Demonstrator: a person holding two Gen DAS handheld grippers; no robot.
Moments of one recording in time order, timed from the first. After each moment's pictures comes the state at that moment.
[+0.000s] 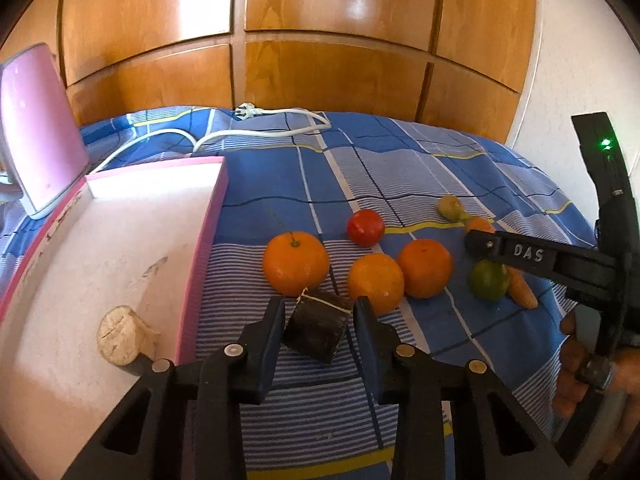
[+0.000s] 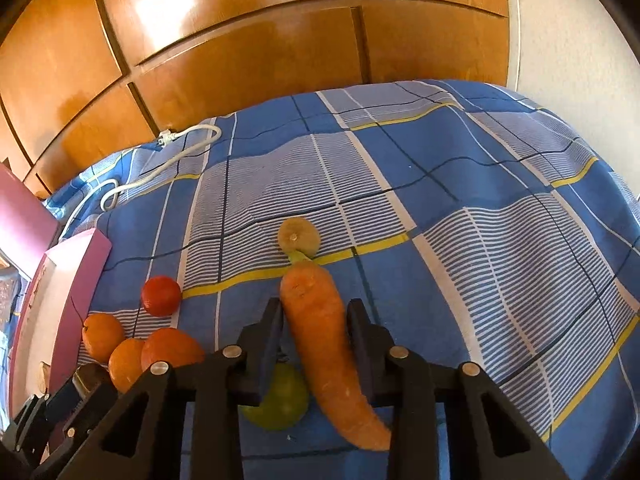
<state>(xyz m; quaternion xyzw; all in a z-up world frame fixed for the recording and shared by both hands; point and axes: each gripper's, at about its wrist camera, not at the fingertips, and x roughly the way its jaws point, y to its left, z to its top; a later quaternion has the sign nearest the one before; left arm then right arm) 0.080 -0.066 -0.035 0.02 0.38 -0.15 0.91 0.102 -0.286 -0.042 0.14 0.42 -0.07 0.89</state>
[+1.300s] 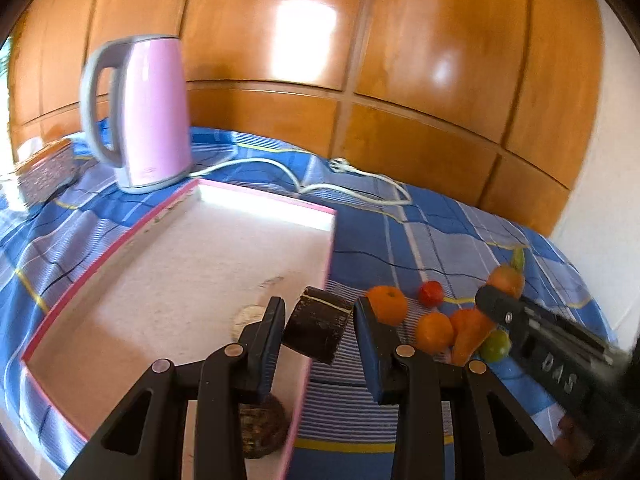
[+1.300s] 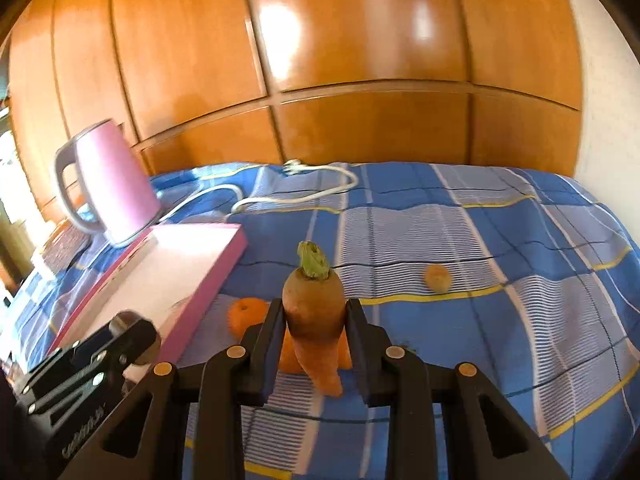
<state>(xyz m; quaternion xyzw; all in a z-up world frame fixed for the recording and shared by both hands) 0.045 0.001 0.002 -0.09 0.30 -0.02 0.95 0.060 -0.190 0.005 0.06 0.32 0.07 0.94</state>
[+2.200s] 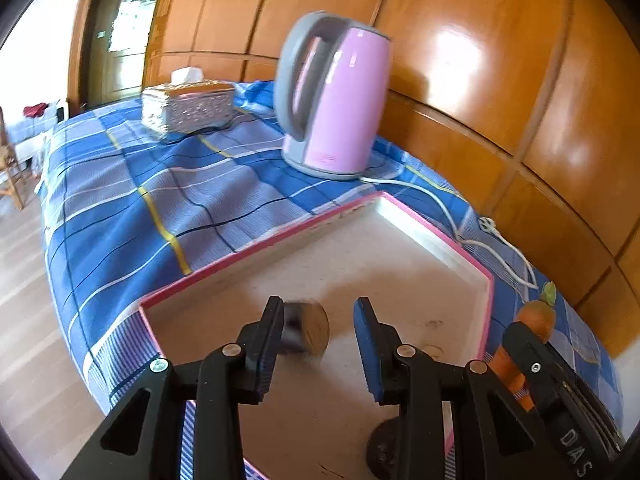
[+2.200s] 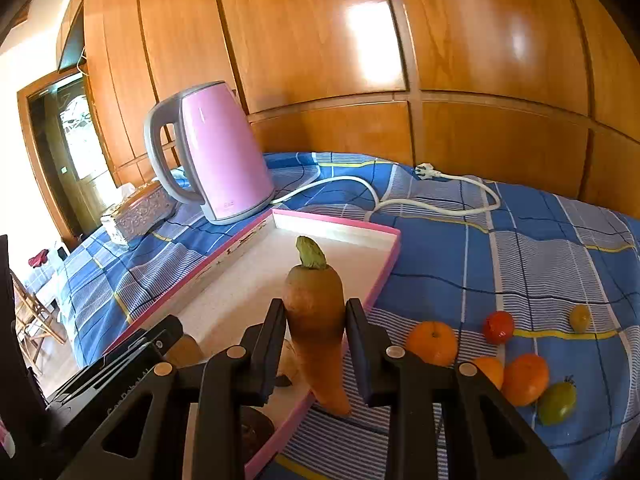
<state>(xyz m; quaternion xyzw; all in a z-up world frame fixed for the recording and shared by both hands) 0.028 0.096 -0.010 -0.22 0.29 0.21 0.91 0.073 -0.085 0.008 0.03 0.31 0.22 0.93</state>
